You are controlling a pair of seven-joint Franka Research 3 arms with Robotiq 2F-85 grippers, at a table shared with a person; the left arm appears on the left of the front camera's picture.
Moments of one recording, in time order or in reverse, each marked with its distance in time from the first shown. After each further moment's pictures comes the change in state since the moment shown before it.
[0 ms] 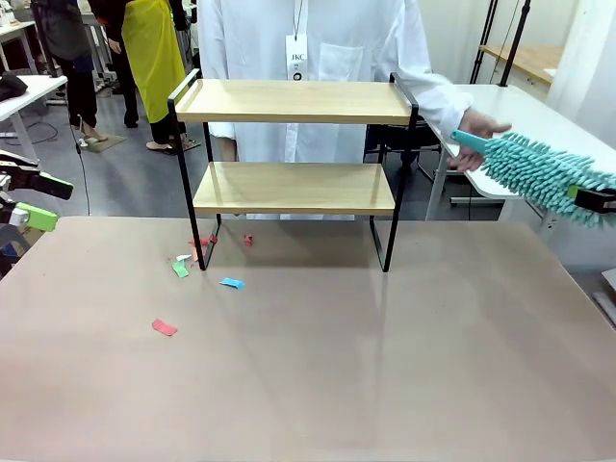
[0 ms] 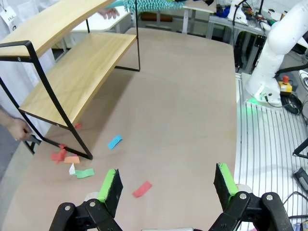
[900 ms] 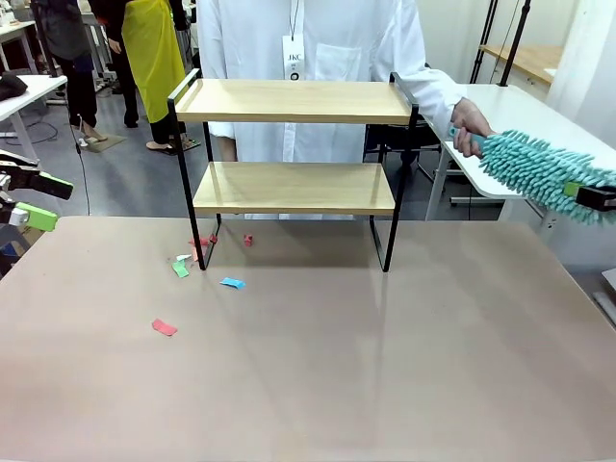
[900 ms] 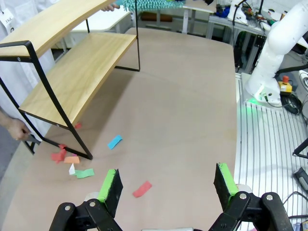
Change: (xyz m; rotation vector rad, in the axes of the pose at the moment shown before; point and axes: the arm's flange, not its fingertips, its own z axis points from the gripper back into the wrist) left arm 0.000 0.000 0.000 0.000 0.000 0.000; right arm 0.007 0.003 0.001 0.010 -0.007 0.029
